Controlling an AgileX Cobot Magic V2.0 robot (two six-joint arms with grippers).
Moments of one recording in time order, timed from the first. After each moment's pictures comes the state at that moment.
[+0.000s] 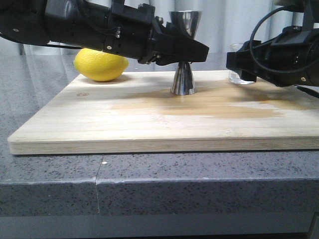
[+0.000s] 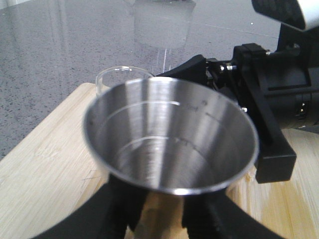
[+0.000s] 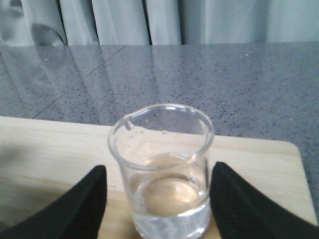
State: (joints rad) left arm -0.48 1.98 -1.32 -1.77 0.94 2.03; right arm 0.26 1.67 -0.59 0.02 -0.88 0.05
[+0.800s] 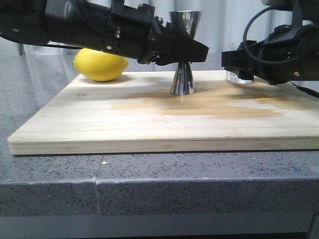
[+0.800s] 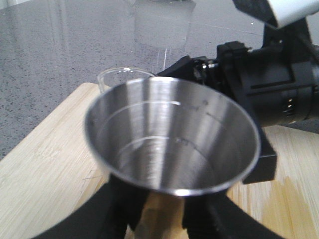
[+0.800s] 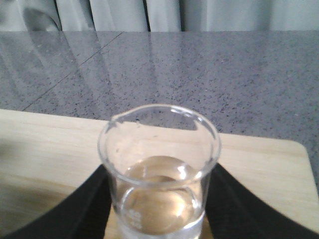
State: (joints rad) left arm -0.48 1.98 -1.32 -1.77 0.94 2.03; right arm 0.26 1.65 -0.65 0.01 -0.73 0.05
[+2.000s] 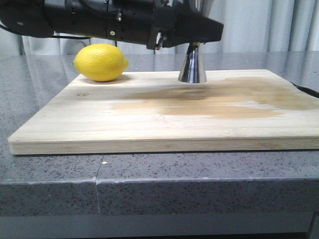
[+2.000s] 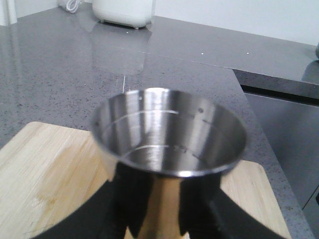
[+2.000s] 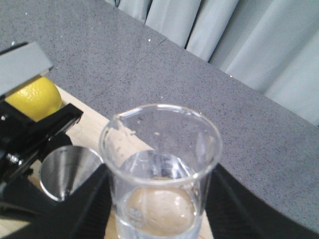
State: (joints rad) left arm -0.48 1.98 -1.37 -1.75 1.10 1.96; right arm 0.49 1.22 -1.24 -0.26 0.57 -0.07
